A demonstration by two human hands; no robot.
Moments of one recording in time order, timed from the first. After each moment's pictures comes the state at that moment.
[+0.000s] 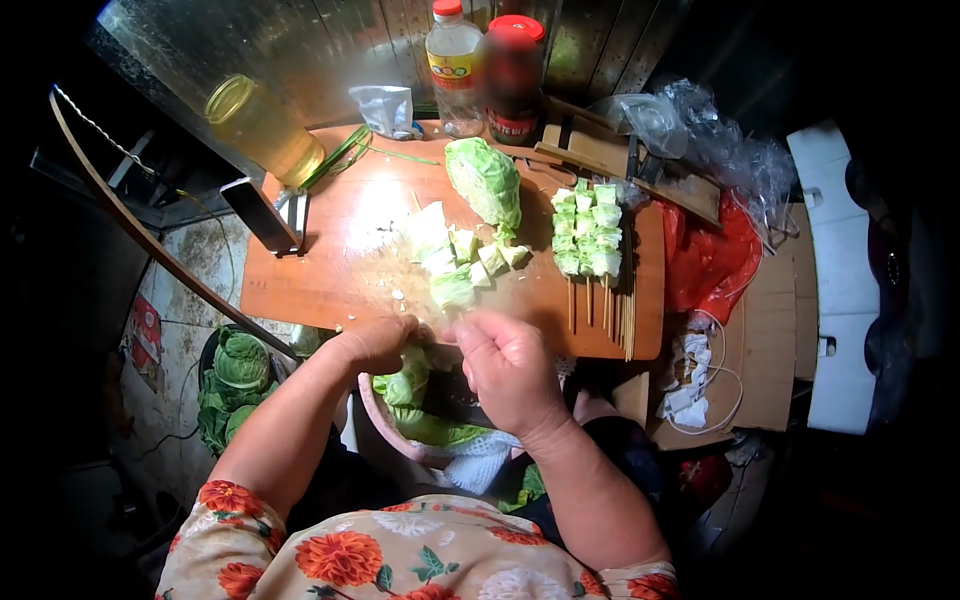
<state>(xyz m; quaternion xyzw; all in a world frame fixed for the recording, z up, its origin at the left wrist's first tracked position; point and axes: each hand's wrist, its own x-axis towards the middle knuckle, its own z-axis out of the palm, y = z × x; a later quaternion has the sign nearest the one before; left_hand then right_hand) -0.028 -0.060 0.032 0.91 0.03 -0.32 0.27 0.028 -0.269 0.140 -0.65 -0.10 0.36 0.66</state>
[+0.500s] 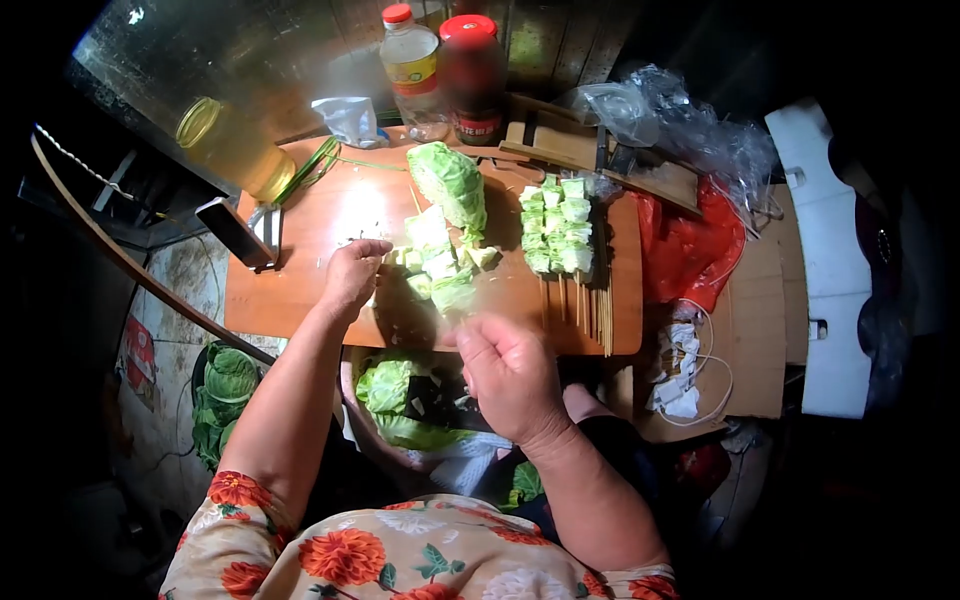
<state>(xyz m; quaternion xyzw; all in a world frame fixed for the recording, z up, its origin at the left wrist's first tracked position) 0.042 -0.044 0.008 0.72 0.34 0.00 0.60 0.040 -0.297 0.148 -0.68 -0.08 0.33 0.65</state>
